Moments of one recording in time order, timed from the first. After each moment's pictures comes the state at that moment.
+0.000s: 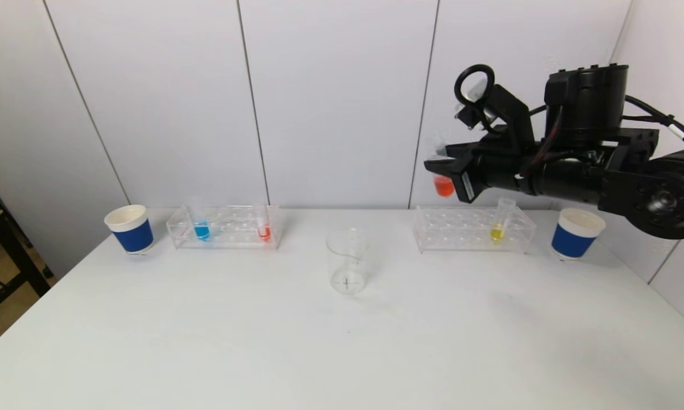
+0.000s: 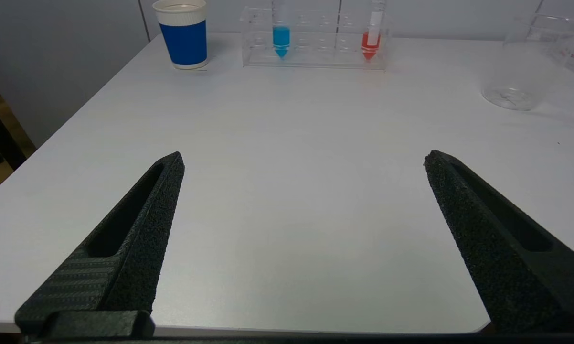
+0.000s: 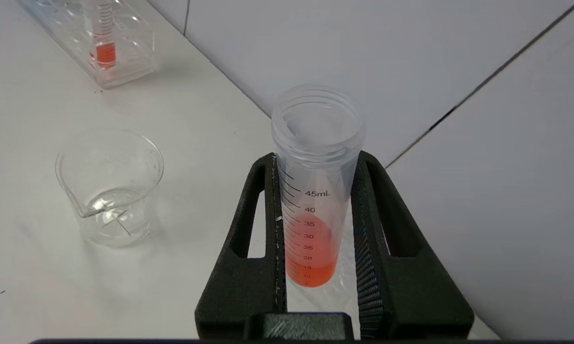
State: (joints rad) left arm 0.00 0.00 0.00 -0.01 0.01 -0.04; right arm 0.38 1.80 -1.22 -0.32 0.19 -0.43
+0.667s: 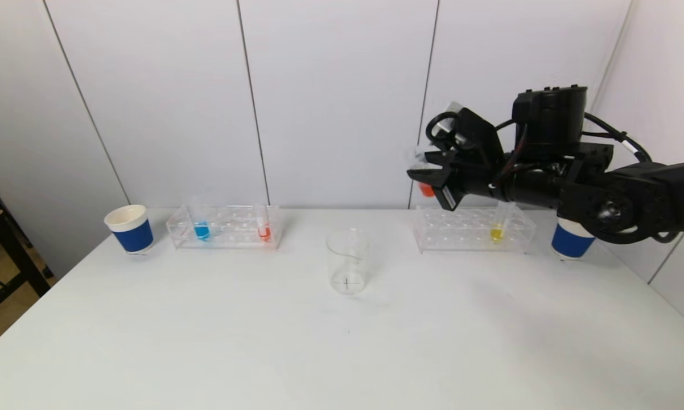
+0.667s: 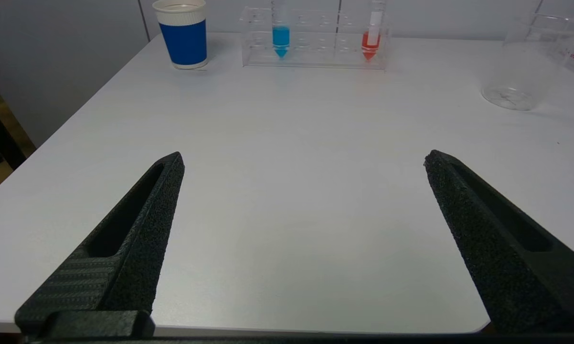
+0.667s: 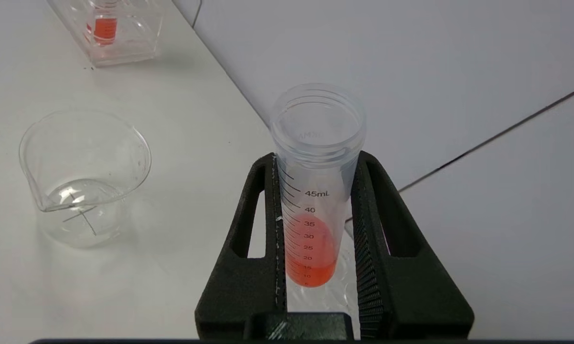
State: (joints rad) left arm 0.00 0.00 0.00 -0.01 0.01 -0.04; right arm 0.39 1.89 -1.24 -0.42 0.25 -0.59
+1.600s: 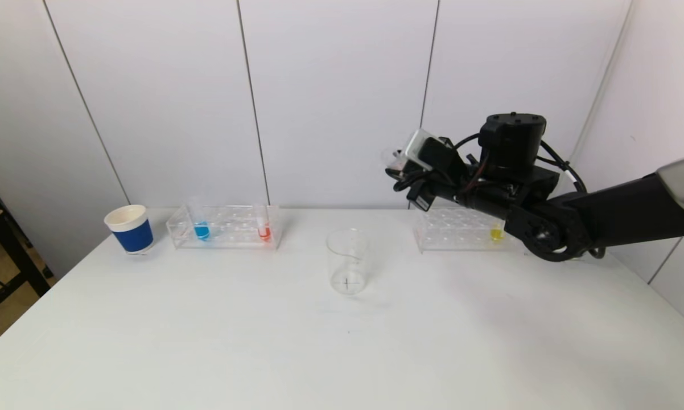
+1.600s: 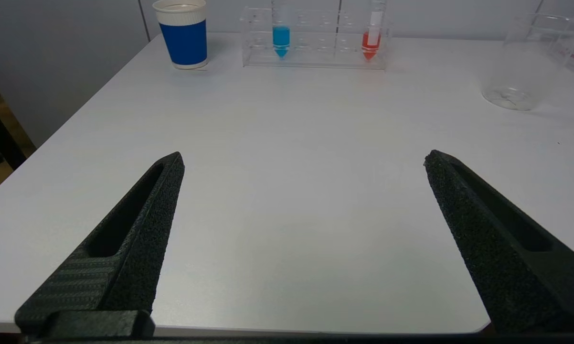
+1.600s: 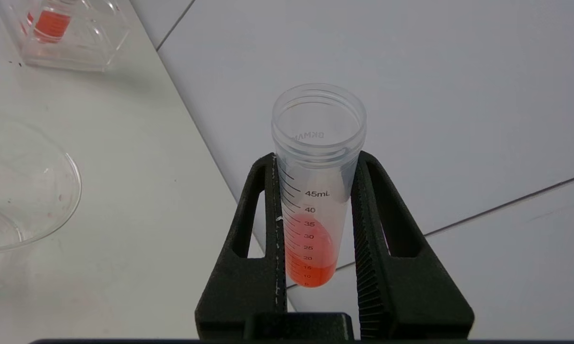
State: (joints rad) left arm 0.00 0.00 0.00 -0.01 0.01 -0.04; right arm 0.41 2.05 -1.23 -0.74 0.27 -0.80
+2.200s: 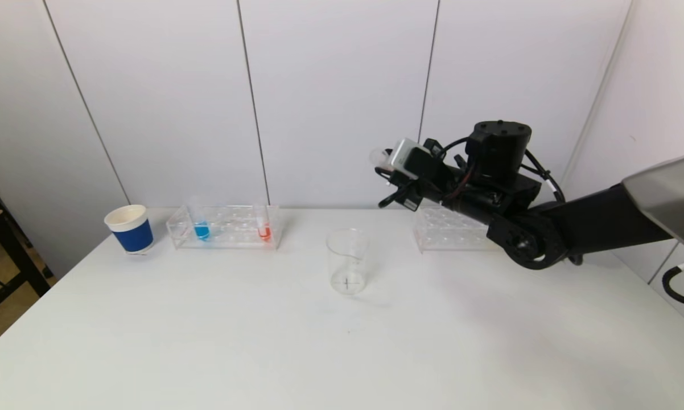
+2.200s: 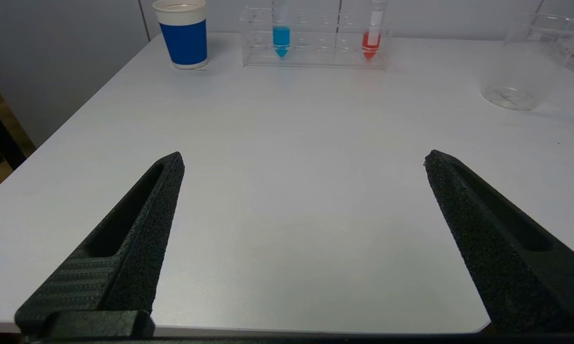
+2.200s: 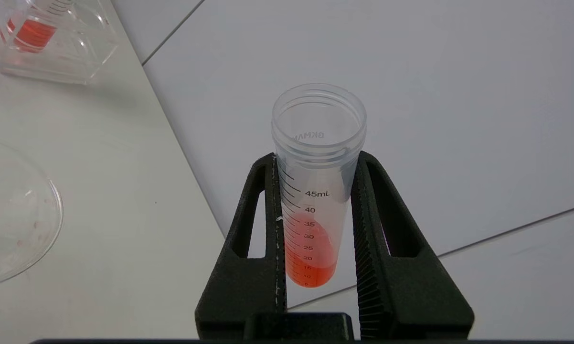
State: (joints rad) left arm 0.00 0.00 0.00 -0.01 0.01 -0.04; right arm 0.44 2.11 -1.24 -0.85 0.26 -0.87
